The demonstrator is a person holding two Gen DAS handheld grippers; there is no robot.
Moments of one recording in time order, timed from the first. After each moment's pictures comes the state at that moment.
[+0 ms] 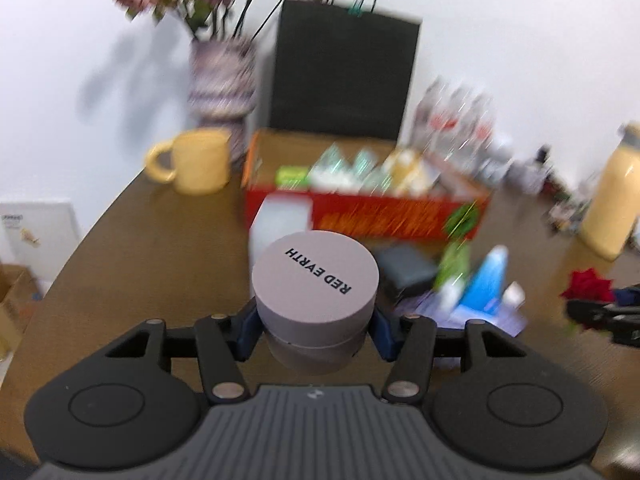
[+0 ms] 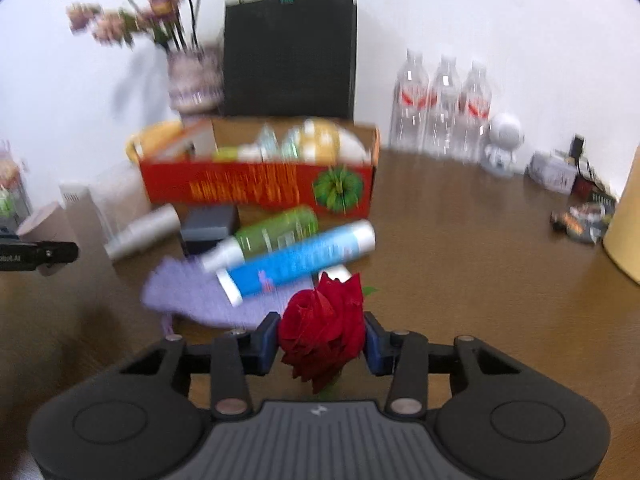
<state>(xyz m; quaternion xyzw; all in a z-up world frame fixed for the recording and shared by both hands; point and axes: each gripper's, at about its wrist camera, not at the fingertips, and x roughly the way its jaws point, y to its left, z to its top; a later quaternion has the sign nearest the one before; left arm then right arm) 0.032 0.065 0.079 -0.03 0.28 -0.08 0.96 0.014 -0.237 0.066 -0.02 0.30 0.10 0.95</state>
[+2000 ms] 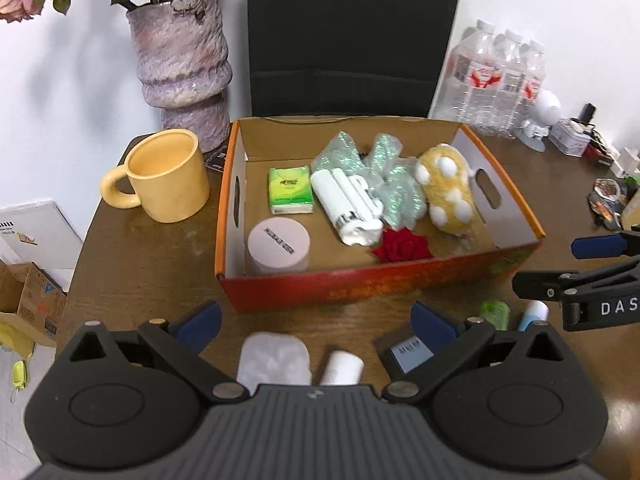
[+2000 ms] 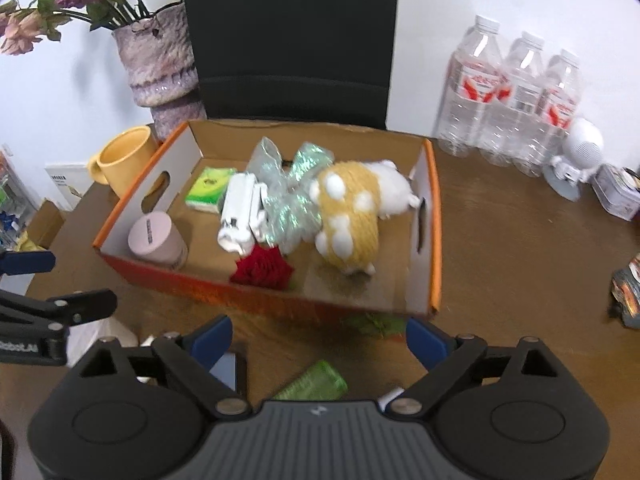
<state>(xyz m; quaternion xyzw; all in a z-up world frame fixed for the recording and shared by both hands) 0.206 0.033 0.132 0.02 0.44 -0.06 0.89 0.237 -0.187 0.128 -0.02 0.47 0.10 0.87</state>
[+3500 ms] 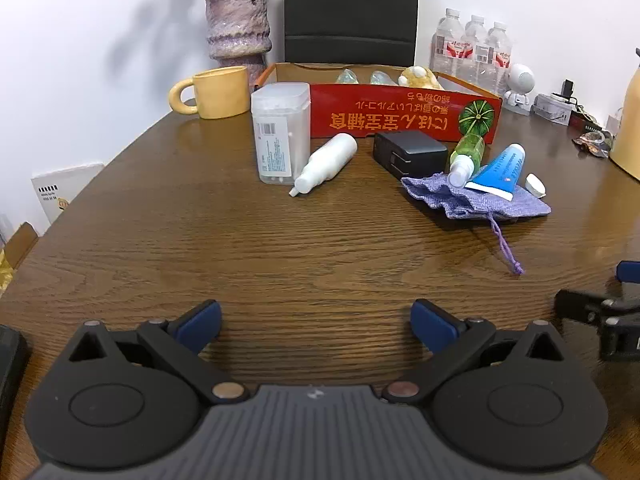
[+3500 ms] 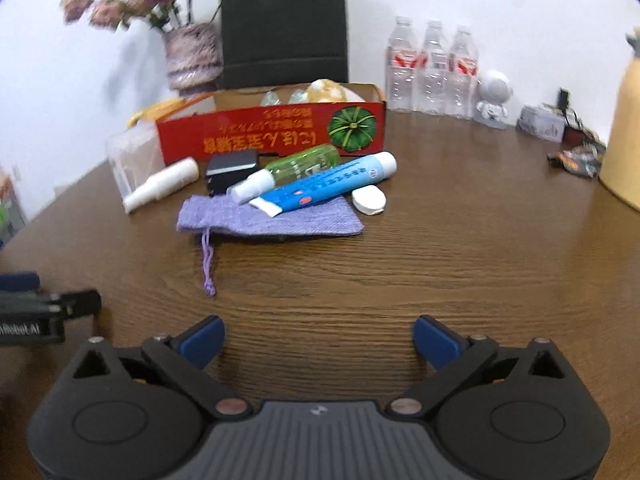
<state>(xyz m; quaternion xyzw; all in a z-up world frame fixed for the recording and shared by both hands) -0.030 0.028 -0.001 0.01 0.34 -0.01 0.94 -0.028 -0.197 -0.005 -0.01 0.34 0.06 0.94</state>
